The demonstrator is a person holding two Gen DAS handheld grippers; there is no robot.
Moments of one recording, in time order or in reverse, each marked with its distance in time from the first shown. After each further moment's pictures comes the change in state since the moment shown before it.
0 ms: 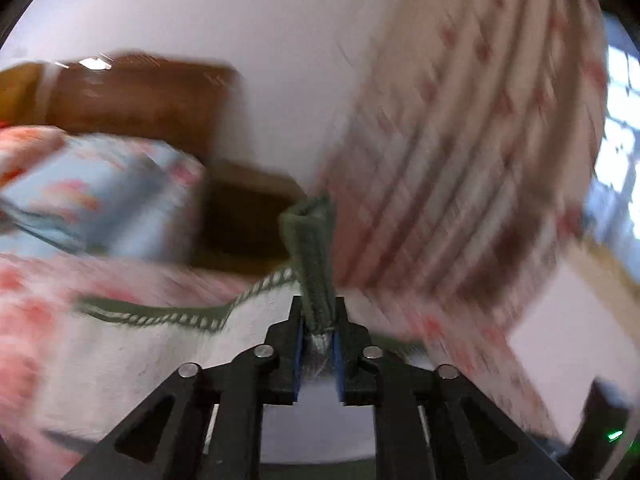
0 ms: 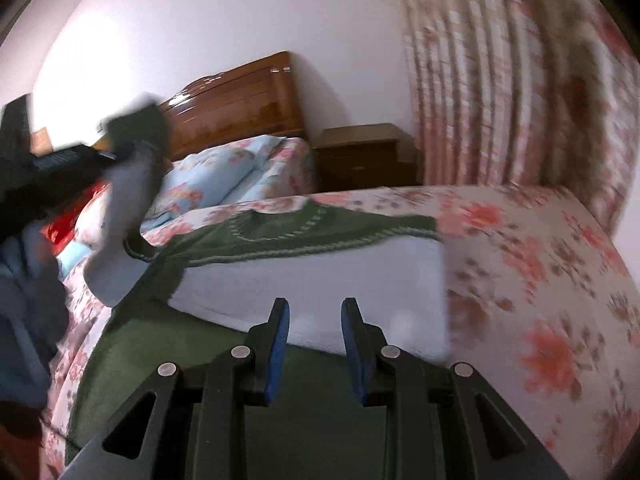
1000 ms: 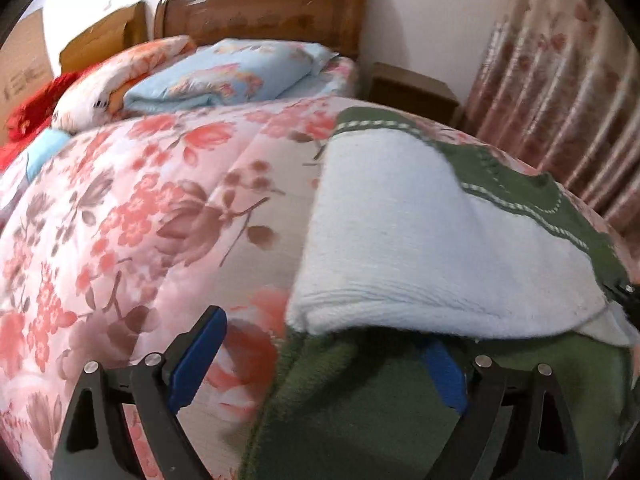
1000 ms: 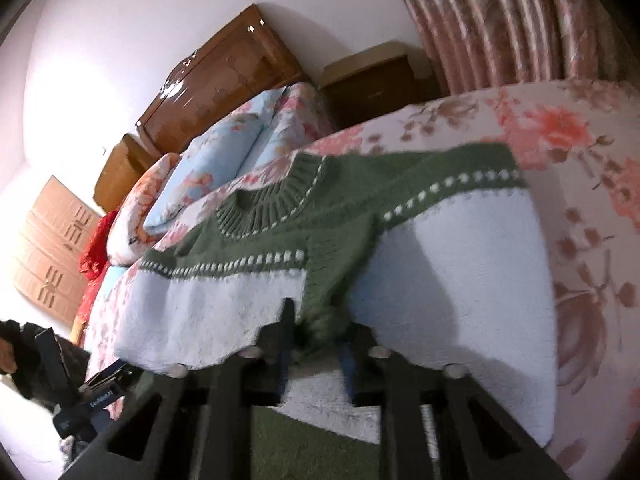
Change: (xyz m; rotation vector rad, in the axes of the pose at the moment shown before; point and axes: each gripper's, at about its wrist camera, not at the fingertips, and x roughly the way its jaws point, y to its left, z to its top) left arm -0.042 0.147 -0.102 -0.176 0.258 0.556; right arm 0.113 -0.030 0.028 0.236 0.199 0.211
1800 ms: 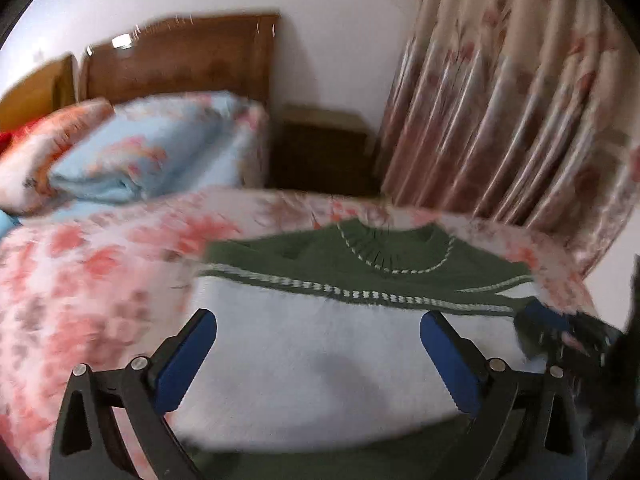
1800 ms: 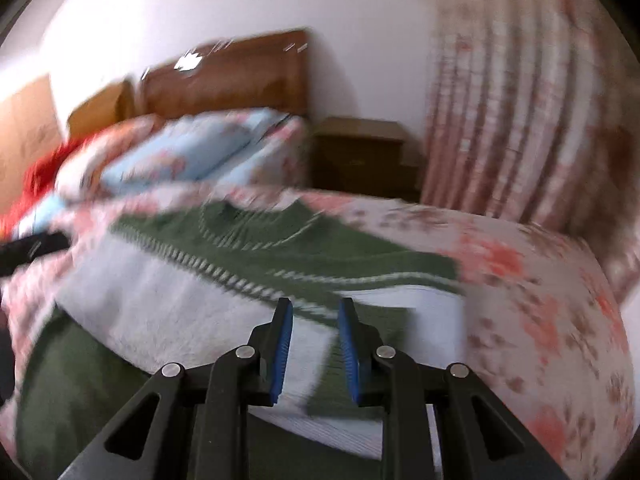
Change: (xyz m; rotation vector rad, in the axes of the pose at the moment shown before) left arm -0.014 -0.086 0.066 0.172 -0.082 -0.234; right arm -0.007 0.062 -0.012 -0.451 -0.091 -0.308
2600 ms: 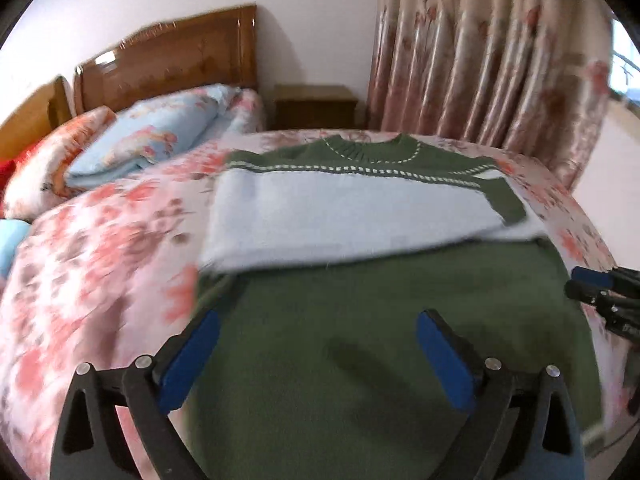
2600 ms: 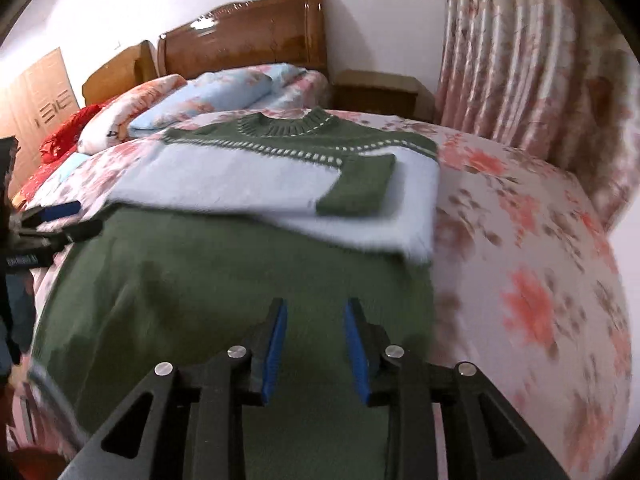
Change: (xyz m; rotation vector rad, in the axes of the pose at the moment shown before) left arm -0.102 -0.003 -0.121 0.153 -0.008 0.054; right arm -0.105 -0.009 -0.099 0.015 0.132 0.070
